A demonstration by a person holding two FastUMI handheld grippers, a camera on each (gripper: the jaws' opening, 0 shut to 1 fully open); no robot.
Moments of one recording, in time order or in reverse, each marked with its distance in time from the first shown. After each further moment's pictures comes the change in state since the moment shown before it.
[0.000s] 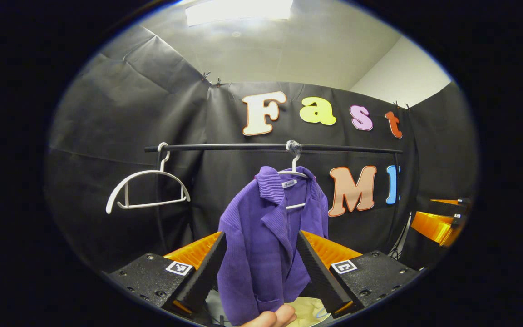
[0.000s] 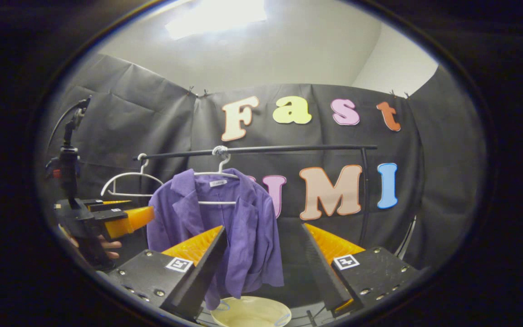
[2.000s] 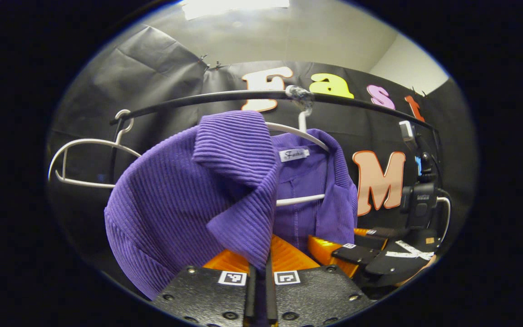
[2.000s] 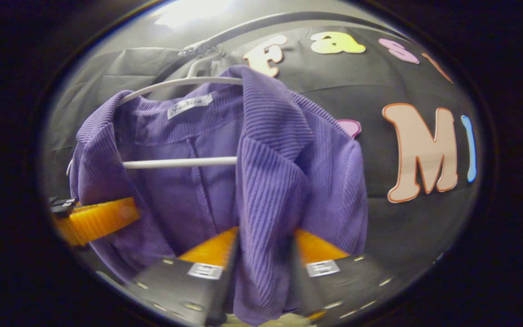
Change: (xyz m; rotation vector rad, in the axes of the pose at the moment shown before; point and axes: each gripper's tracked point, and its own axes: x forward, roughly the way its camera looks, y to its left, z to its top) left arm 0.152 -0.017 -0.067 -0.031 0.052 0.052; right arm 0.289 0.089 -0.160 0.084 0.229 0.313
